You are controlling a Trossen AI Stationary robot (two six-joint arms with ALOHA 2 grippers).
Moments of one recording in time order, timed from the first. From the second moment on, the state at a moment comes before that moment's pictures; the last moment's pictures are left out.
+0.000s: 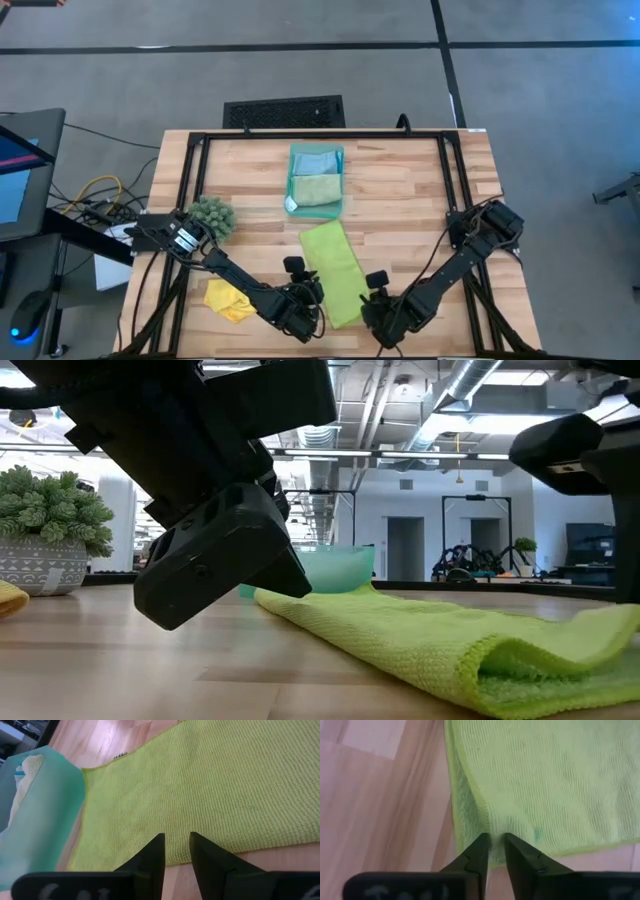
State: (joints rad) left arm -0.61 2.21 1.48 -0.62 -0.90 -0.62; right arm 0.78 1.94 1.20 -0.58 0.32 0.39
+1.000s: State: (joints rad) left arm -0.61 2.21 1.48 -0.64 -1.01 -0.64; right arm 0.83 1.94 1.31 -0.69 0.34 0.43
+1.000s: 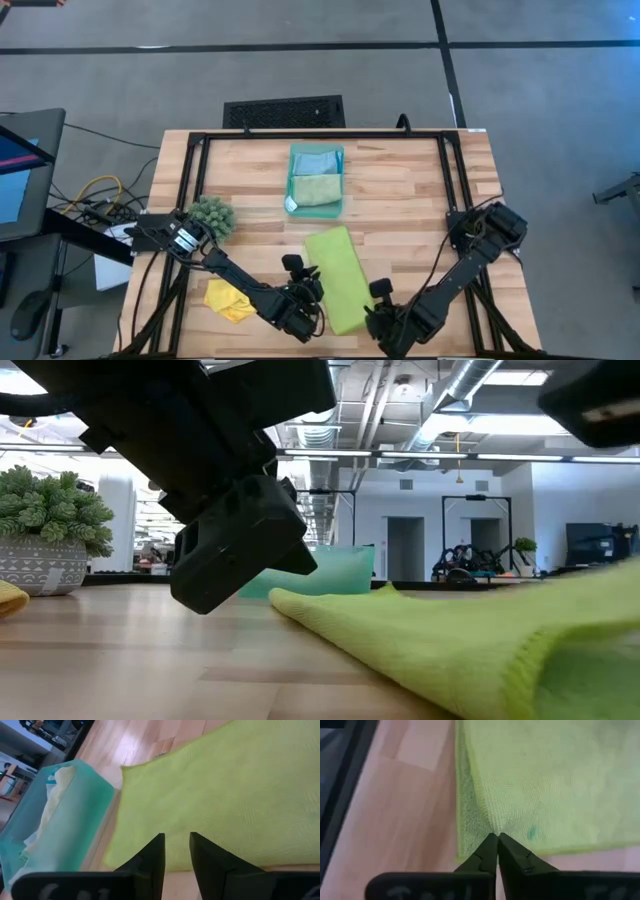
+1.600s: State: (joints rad) left arm -0.63 2.19 1.48 -0.65 -0.99 -0.64; right arm 0.82 1.92 1.21 -0.55 0.22 0.40
